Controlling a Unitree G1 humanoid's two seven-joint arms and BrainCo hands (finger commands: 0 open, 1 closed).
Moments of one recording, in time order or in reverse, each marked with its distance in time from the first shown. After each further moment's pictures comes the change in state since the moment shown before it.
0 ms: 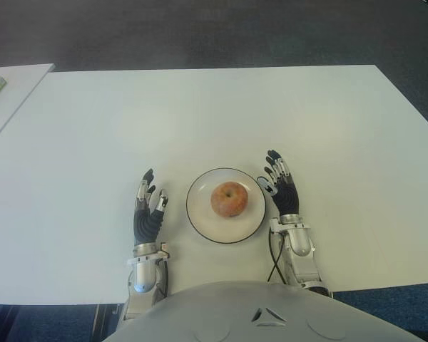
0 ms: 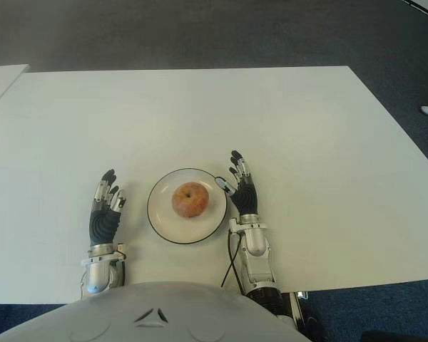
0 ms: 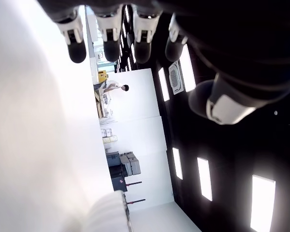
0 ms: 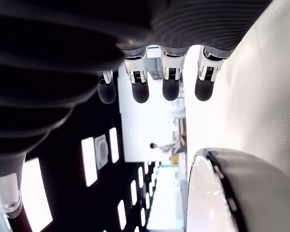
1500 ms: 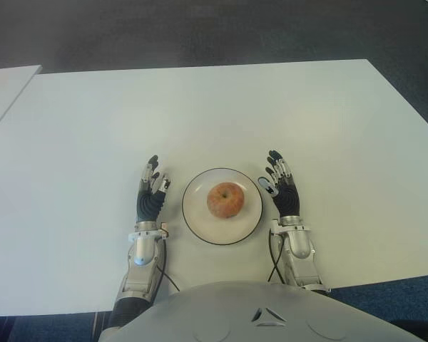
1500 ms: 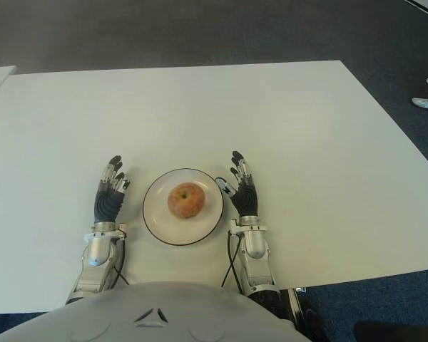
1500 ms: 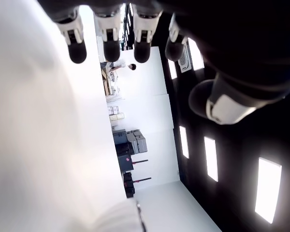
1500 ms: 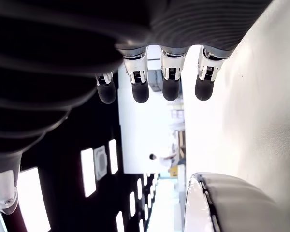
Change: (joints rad) left arm -0.152 0.044 0.000 0.067 -0.061 0.100 -0.067; right arm 0.017 -0.002 0.008 -0.014 -0.026 -0.002 -0.034
